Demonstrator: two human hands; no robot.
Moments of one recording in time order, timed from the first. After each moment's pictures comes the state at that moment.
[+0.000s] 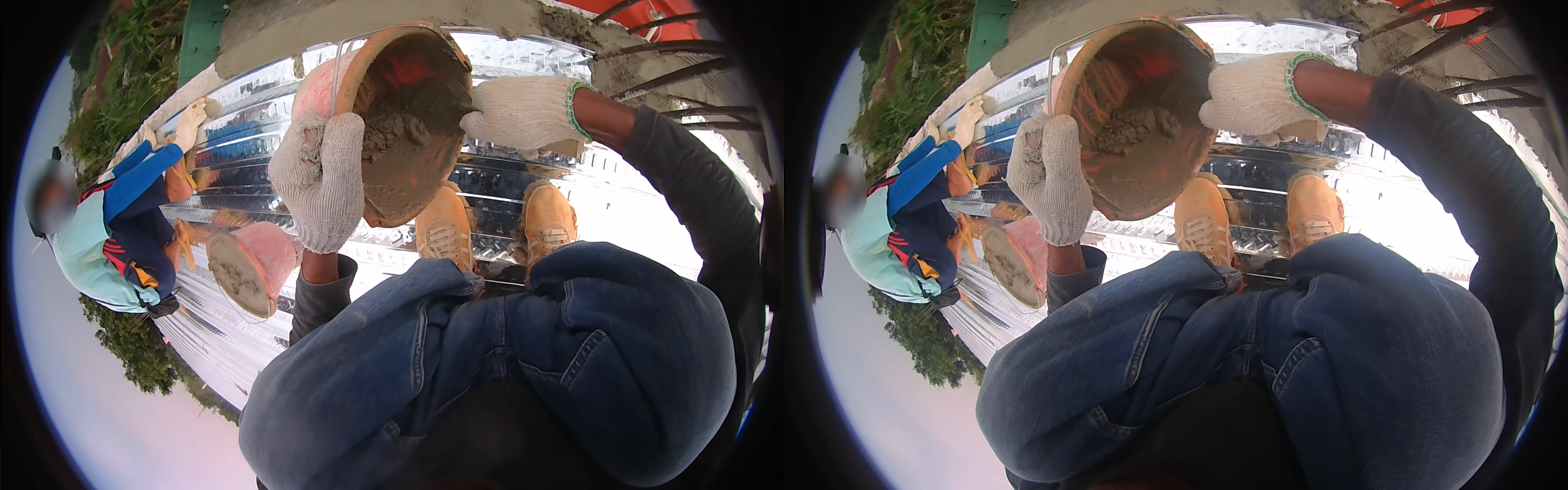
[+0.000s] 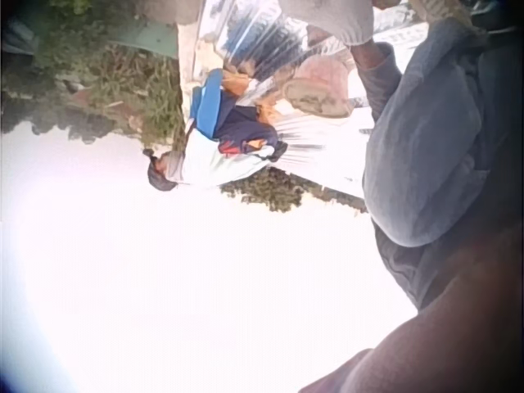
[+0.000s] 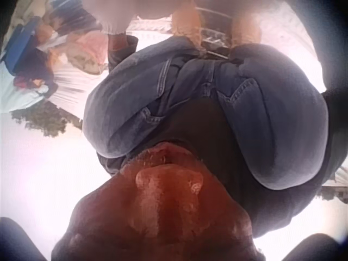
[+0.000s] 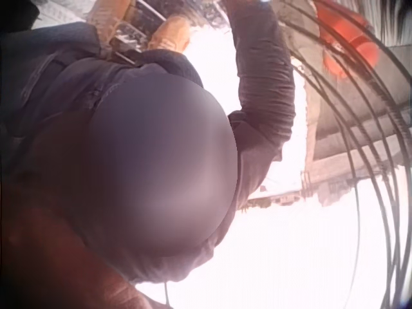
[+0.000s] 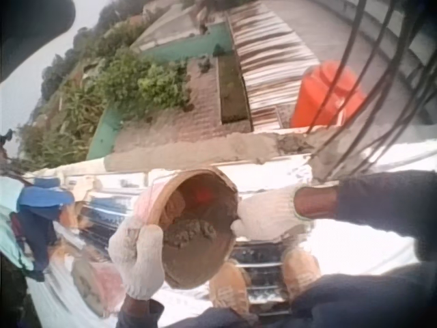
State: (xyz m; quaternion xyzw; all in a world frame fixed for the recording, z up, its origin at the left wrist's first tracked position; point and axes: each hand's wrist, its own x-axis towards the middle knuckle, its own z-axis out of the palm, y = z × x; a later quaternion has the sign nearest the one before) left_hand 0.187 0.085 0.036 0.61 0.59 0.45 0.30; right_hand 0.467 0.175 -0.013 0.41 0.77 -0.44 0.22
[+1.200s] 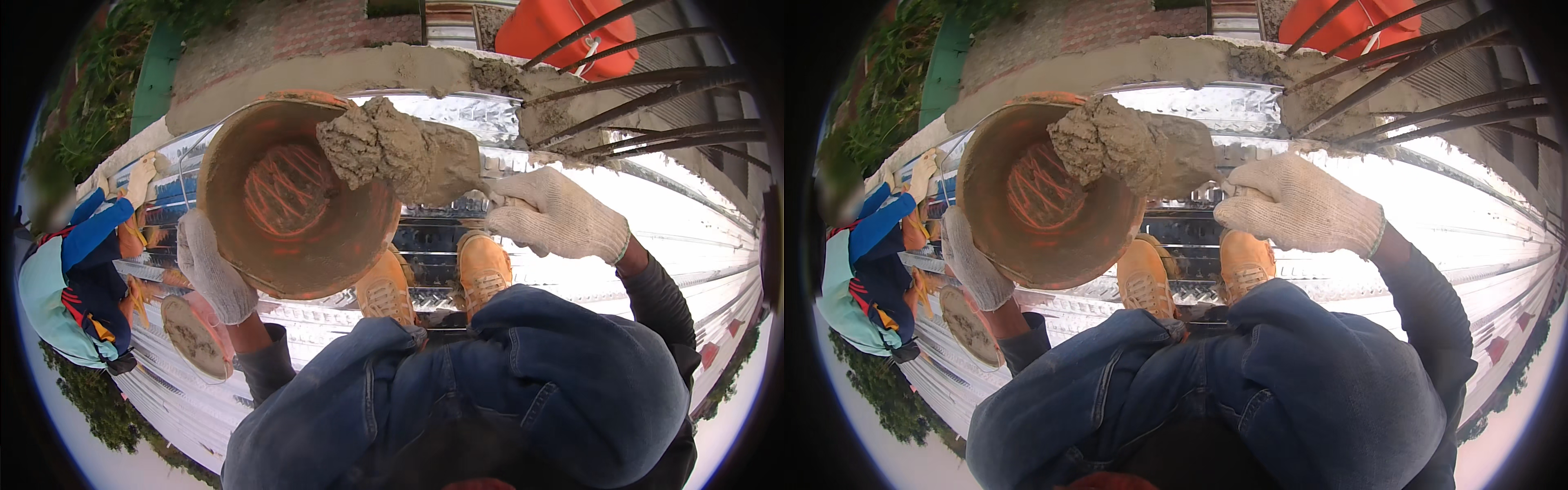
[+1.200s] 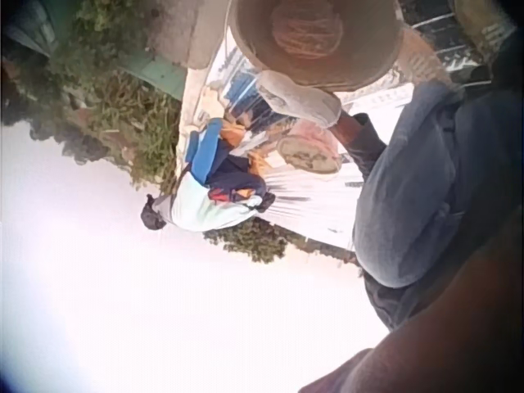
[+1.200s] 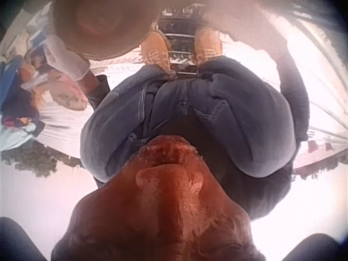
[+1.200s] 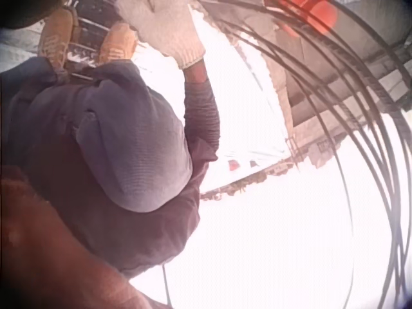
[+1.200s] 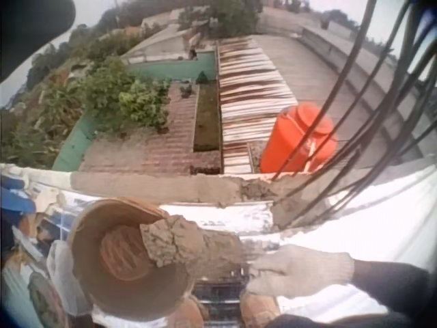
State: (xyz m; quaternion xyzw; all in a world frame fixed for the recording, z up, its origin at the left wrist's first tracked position) left_hand 0.121 0.086 0.025 0.33 0.63 0.59 0.38; right_hand 0.574 0.120 0.077 0.53 0.58 -0.62 0.05
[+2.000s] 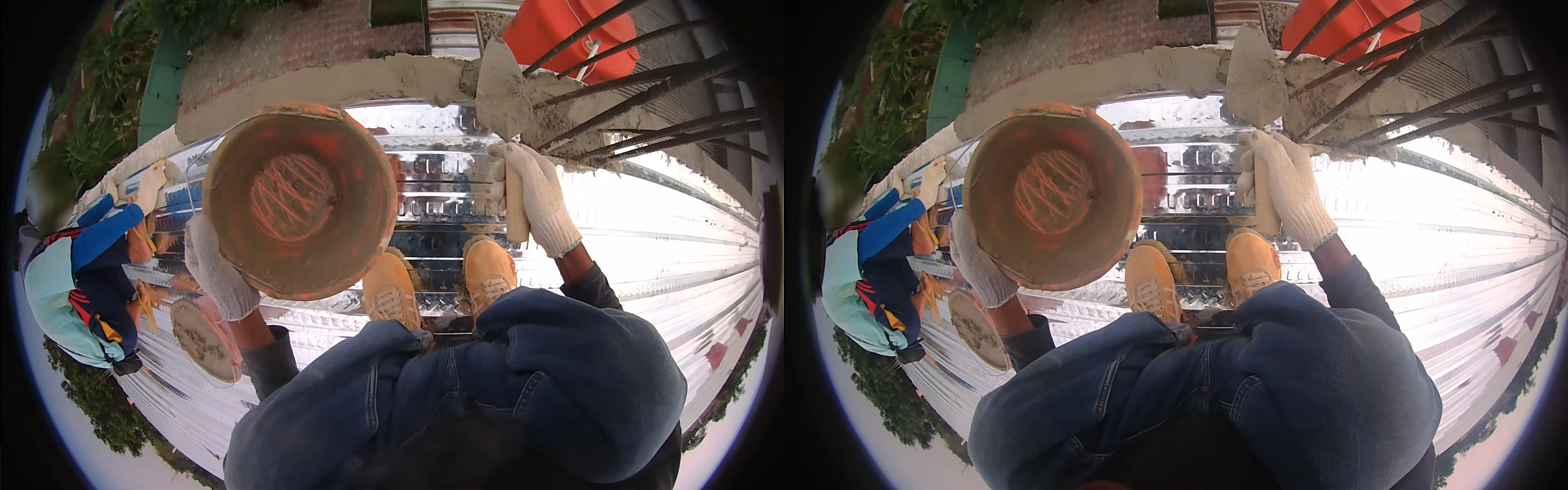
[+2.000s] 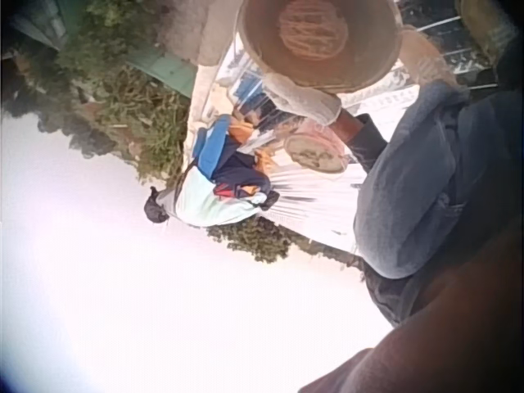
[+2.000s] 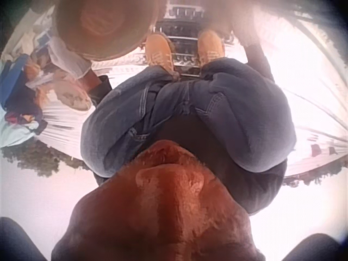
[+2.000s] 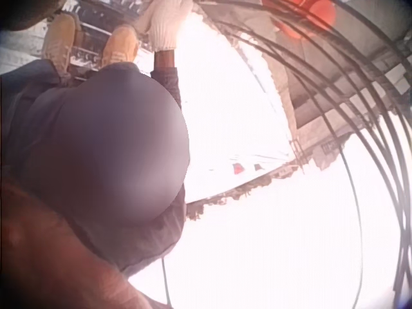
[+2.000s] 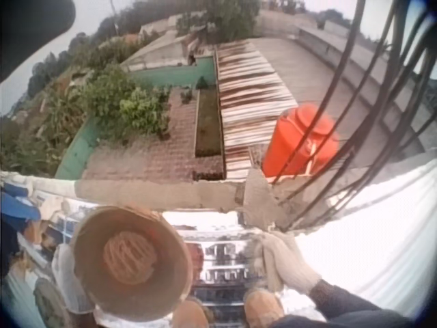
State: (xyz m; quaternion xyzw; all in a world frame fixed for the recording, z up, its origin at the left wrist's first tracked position) left_hand 0.090 0.092 0.008 0.37 0.63 0.58 0.35; right_hand 0.557 0.085 -0.032 0.63 0.24 -0.63 -0.39
